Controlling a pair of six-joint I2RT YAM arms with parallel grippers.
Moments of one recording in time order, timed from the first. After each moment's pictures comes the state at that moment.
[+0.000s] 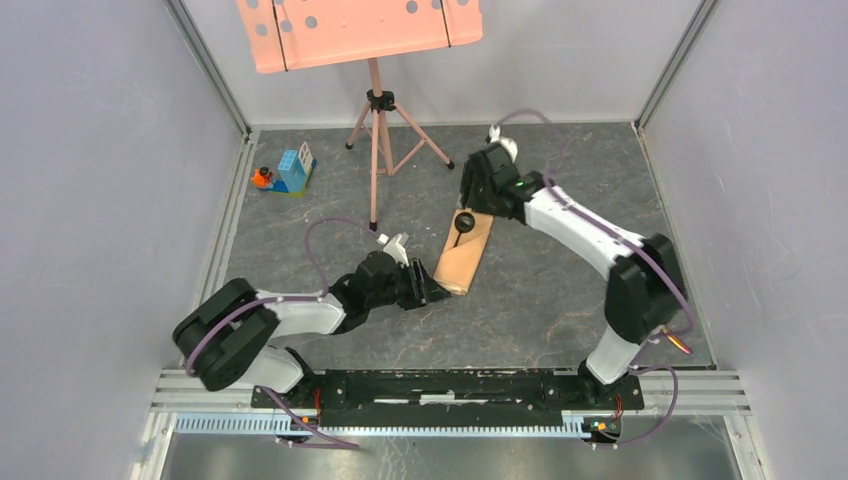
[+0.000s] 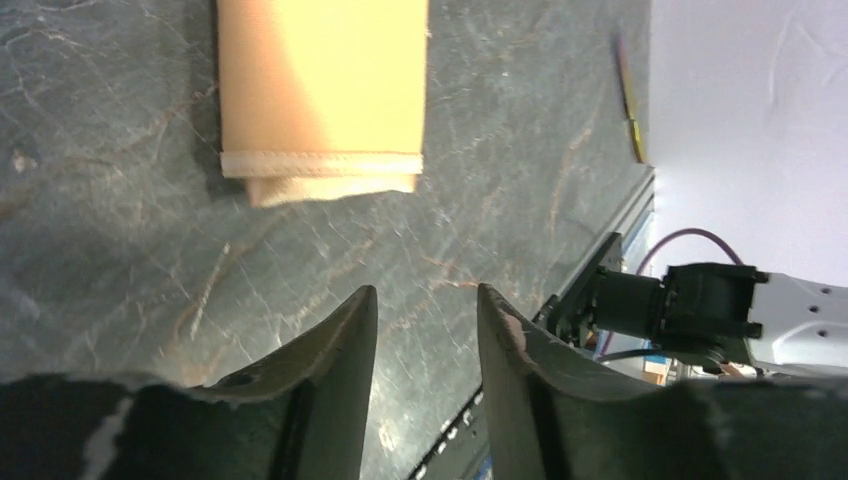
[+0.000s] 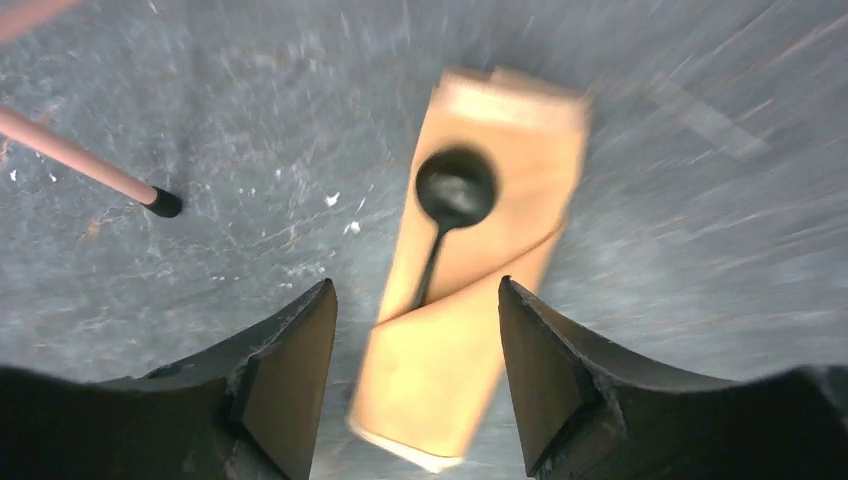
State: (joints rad) left arm -0.79 1.47 0.41 0.55 0.23 -0.98; right arm 0.58 1.75 1.36 -0.48 0.19 0.76
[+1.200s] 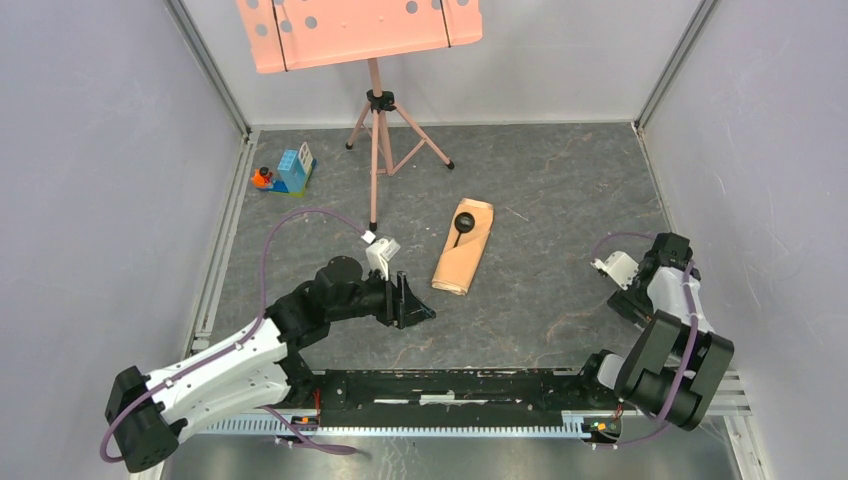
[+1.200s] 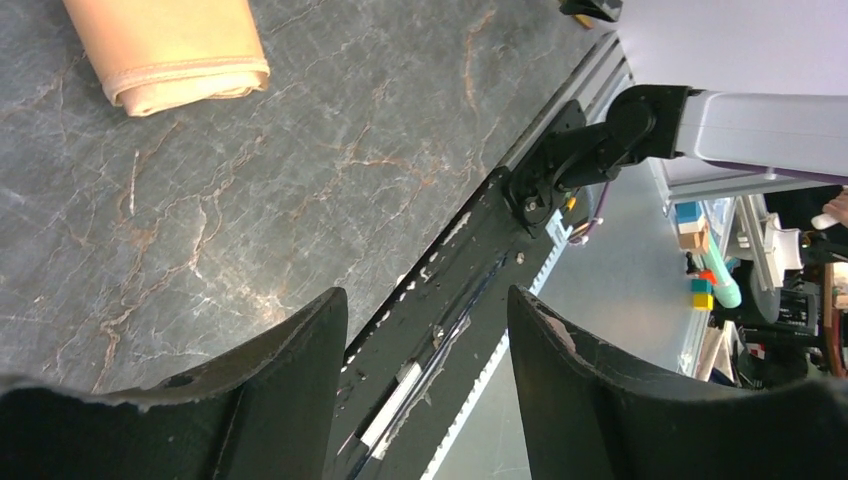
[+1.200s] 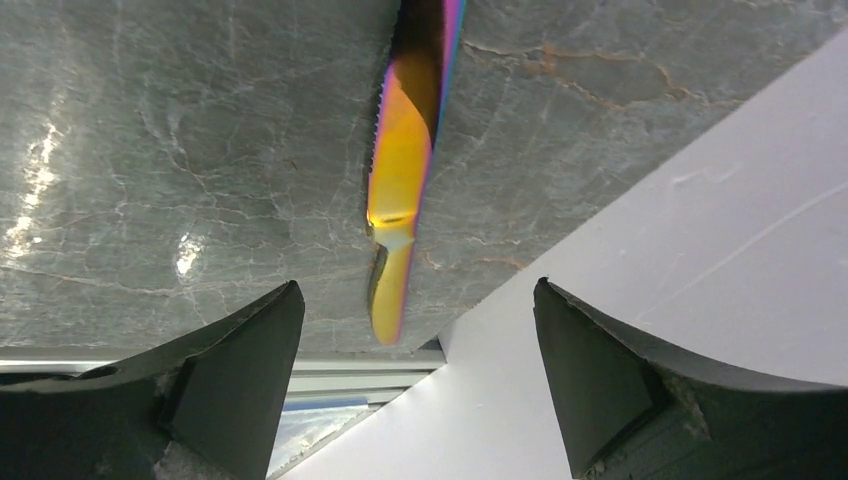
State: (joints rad) left arm -0.86 0.78 0.51 -0.14 0.30 -0.70; right arm -0.50 1.20 0.60 -0.66 0.19 -1.26
